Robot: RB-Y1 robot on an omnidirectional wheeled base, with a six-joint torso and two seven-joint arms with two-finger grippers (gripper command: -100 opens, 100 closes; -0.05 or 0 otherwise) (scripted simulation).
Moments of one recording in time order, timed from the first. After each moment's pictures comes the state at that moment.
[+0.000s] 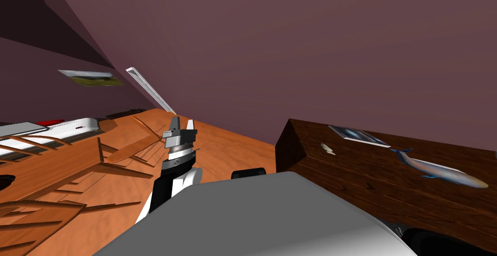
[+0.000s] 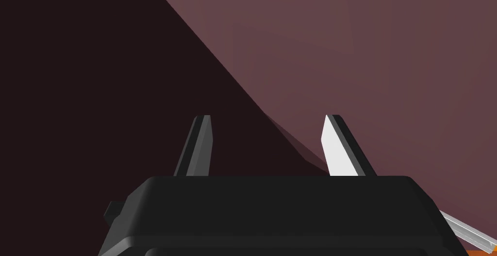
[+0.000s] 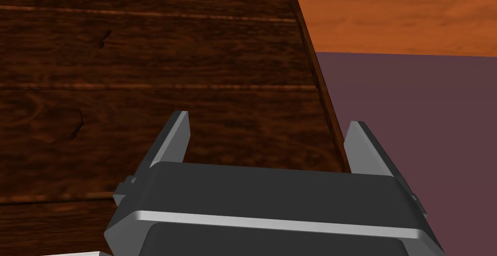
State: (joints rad) left arm 0.54 0.02 0.06 -2.39 0.04 -0.43 0.05; right arm 1.59 -1.31 -0.23 -1.53 0.12 -0.56 -0.02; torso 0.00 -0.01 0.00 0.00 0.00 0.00
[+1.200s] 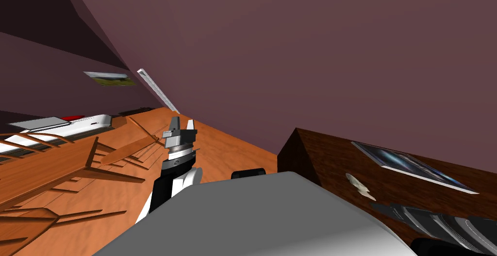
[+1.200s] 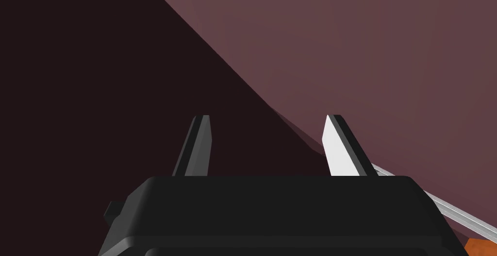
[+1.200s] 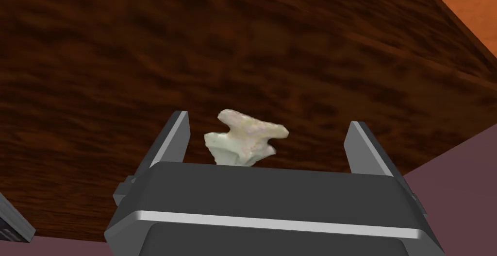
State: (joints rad) left arm 0.54 0.02 0.06 -2.39 0.04 -0.43 0.05; right arm 1.70 -1.61 -0.29 -1.42 0.04 -0.59 -0.01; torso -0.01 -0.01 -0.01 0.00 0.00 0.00
